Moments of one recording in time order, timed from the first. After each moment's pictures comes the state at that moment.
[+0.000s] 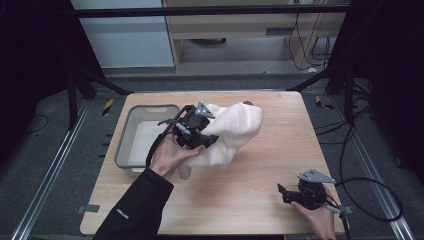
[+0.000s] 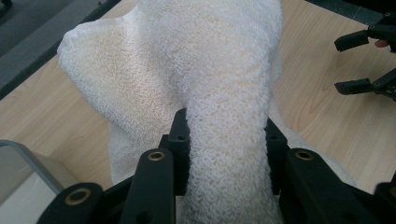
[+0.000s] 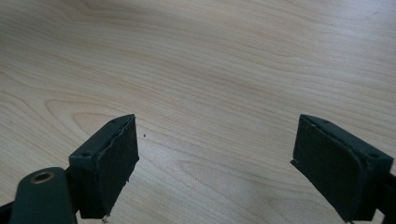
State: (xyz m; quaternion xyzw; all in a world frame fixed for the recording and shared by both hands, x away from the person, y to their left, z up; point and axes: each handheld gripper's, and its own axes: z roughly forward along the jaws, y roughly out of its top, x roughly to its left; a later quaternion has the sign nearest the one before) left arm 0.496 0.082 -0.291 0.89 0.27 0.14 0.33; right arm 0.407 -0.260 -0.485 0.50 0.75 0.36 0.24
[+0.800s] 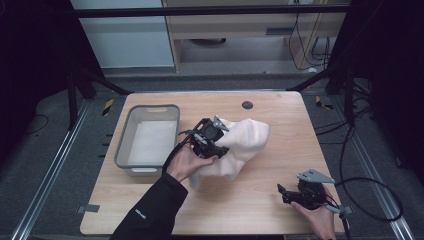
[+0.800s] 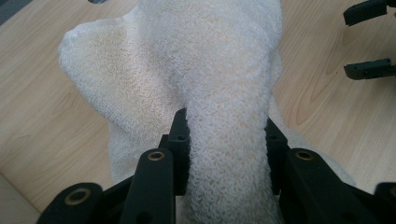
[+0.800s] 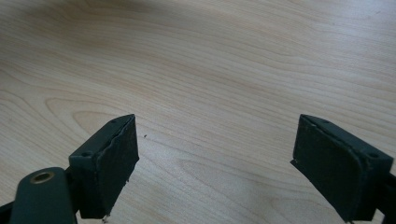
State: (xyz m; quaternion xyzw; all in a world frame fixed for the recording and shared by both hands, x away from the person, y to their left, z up) left arm 0.507 0.051 -0.345 0.91 0.27 0.11 0.30; right arm 0.408 -0.260 -0.486 0.50 0.75 0.36 0.24
